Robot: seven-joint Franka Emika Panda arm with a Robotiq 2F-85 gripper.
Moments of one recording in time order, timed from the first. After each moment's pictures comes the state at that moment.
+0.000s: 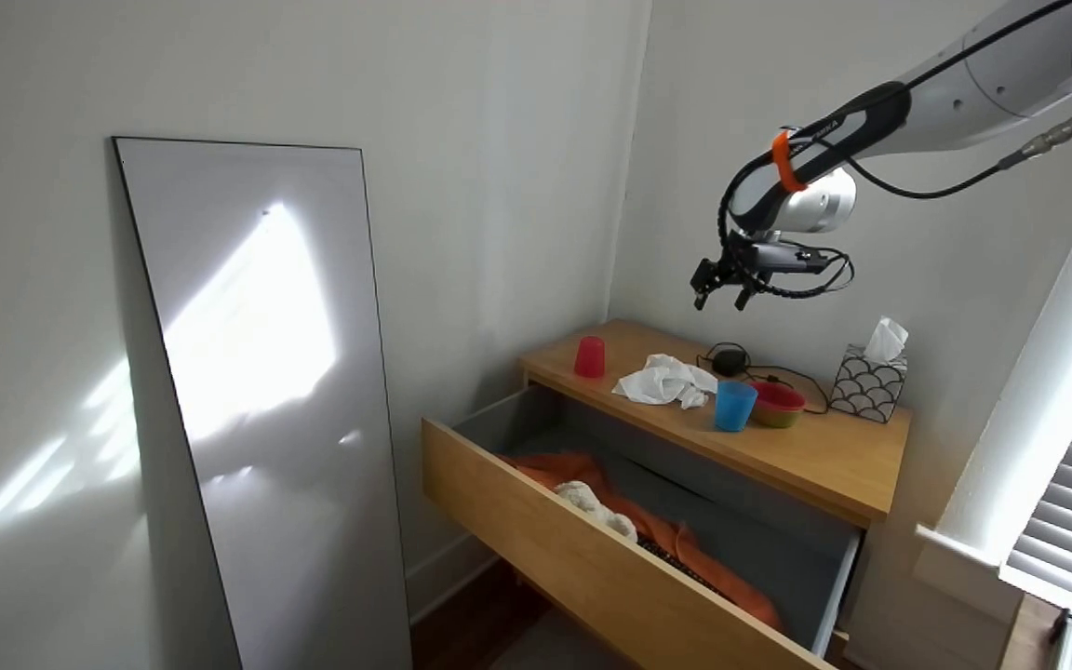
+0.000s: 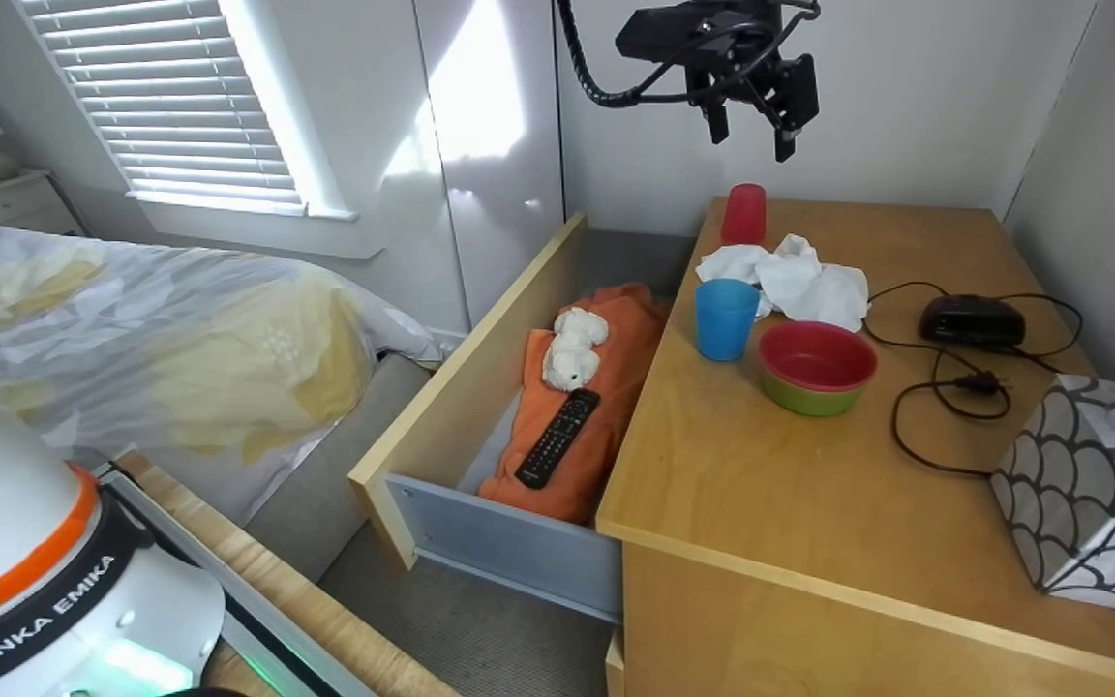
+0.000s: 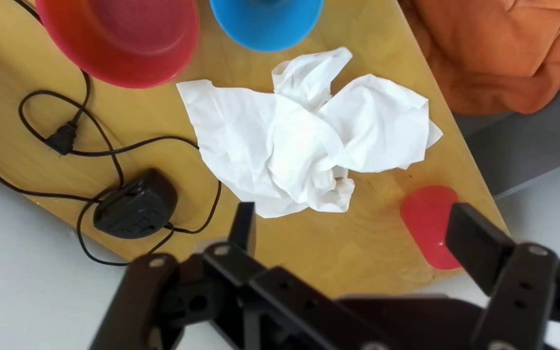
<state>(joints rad) -0.22 0.32 -0.19 -1.86 0.07 2.51 -0.02</state>
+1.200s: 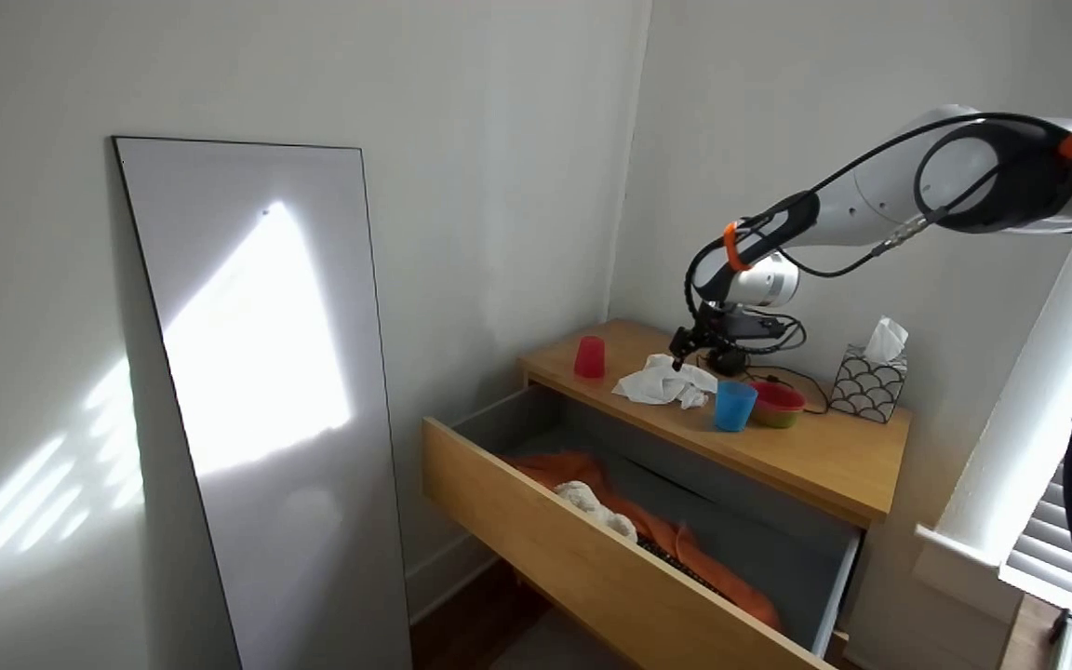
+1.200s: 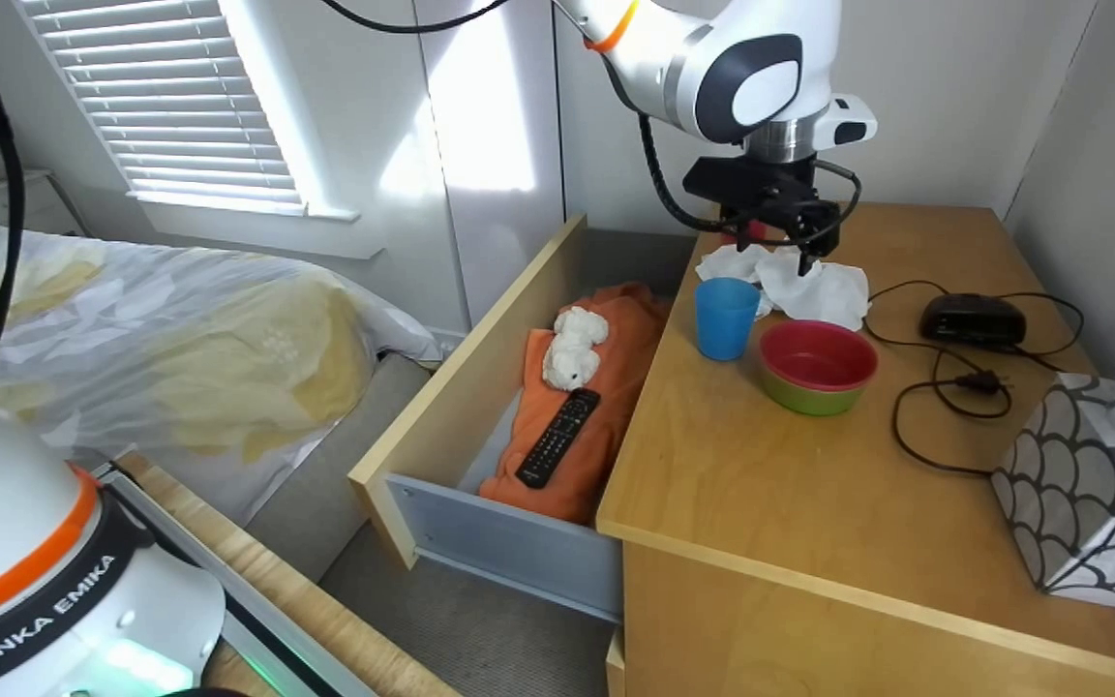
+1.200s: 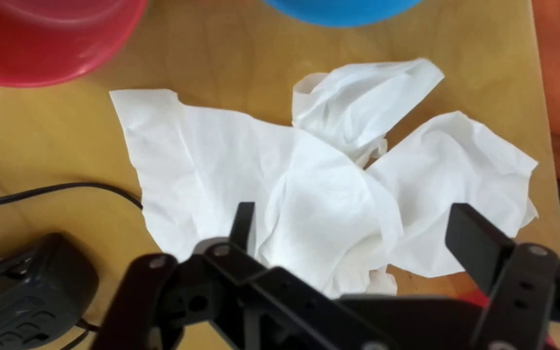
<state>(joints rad) -0.38 0.77 -0.05 -1.52 0.15 2.52 -0.24</state>
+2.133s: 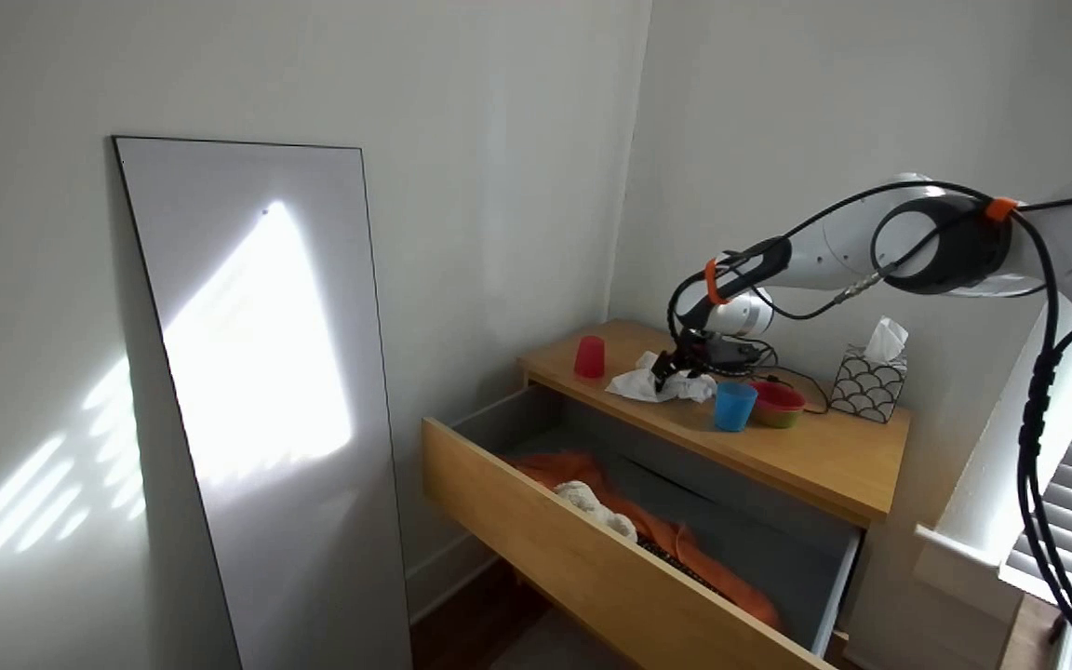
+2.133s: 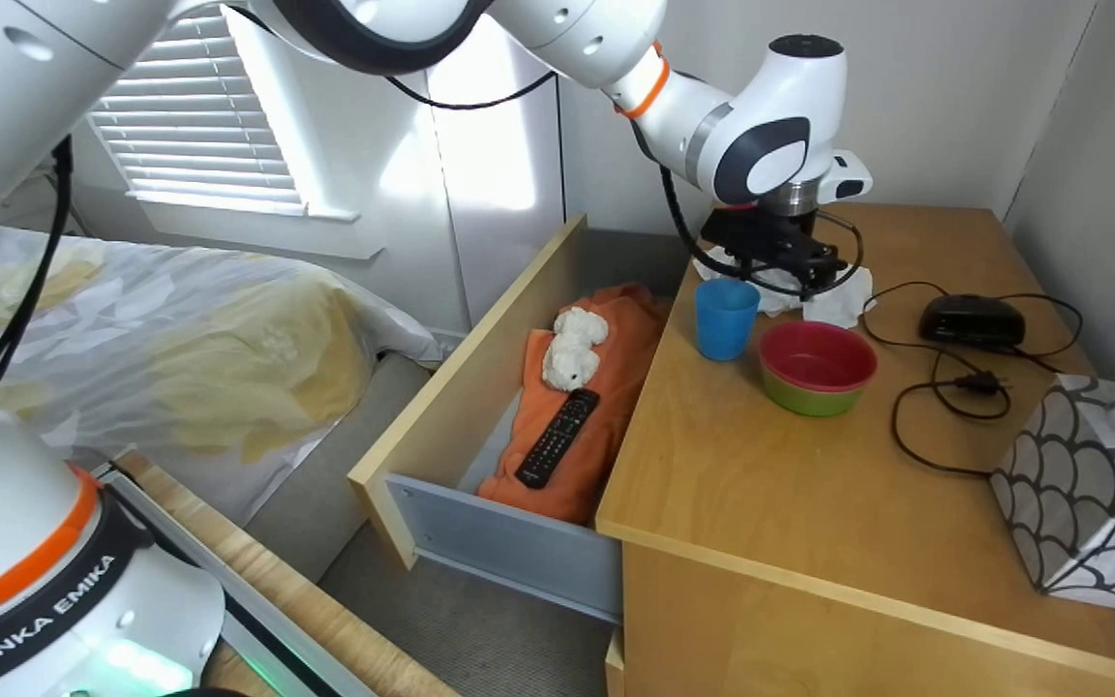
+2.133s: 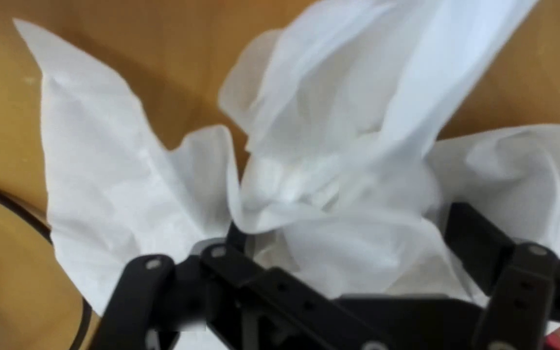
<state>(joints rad) -0.43 1.02 0.03 -1.25 0.15 2.52 -0.32</state>
